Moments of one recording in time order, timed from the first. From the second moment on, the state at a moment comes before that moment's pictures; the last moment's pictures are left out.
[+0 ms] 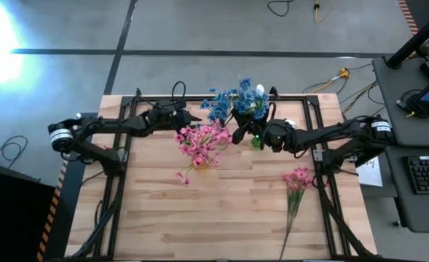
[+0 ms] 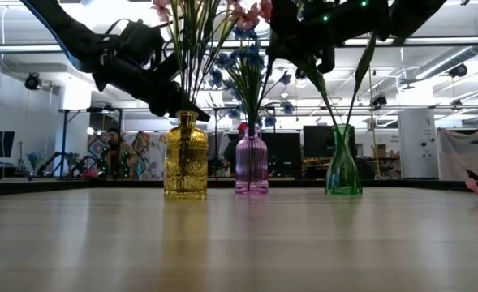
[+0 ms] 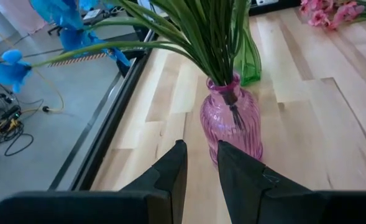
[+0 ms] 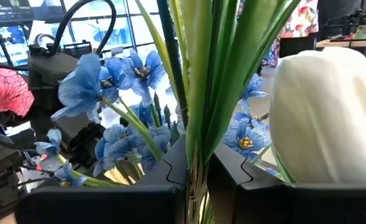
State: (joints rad) left arm 0.49 1.38 0.63 0.35 0.20 0.40; right arm -0.08 1.42 0.78 0.67 0.63 0.12
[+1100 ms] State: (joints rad) left arm 0.49 1.40 0.63 0.37 0.20 0.38; right arm -0.08 1.48 0.78 0.72 0.63 0.05
